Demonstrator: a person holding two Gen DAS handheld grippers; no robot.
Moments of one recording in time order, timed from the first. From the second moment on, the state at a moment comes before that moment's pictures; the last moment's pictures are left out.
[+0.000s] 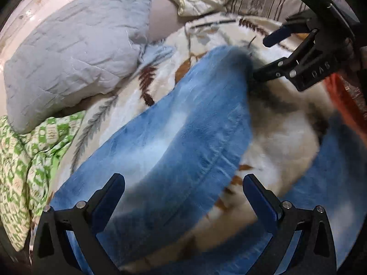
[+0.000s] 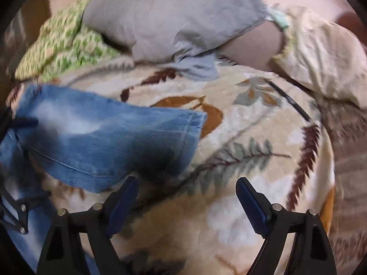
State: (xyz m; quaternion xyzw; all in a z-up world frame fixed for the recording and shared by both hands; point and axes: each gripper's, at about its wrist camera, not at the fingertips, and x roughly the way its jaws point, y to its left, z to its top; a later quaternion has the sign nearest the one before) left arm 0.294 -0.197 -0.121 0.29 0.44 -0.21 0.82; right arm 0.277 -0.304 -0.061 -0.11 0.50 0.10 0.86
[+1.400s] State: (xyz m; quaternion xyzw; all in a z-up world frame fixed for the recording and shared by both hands) left arm 0.255 -0.004 -0.012 0.23 0.46 -0.09 0.85; right arm 0.221 -0.338 -0.004 0.05 0.53 0.08 0.84
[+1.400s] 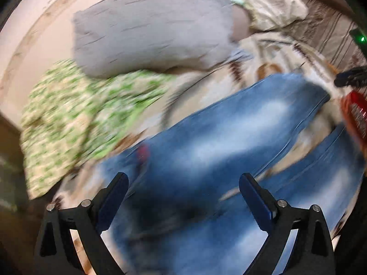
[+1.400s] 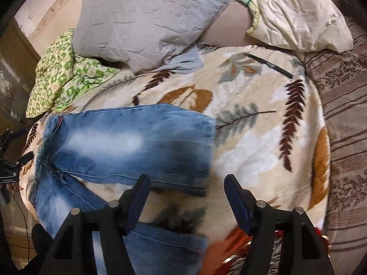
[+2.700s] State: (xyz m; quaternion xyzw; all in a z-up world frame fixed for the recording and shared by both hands) left arm 0.442 -0.187 -0.158 0.26 0.49 -0.27 0.79; right arm 0.380 -0.331 -0.098 0.02 0.63 0.08 0.77
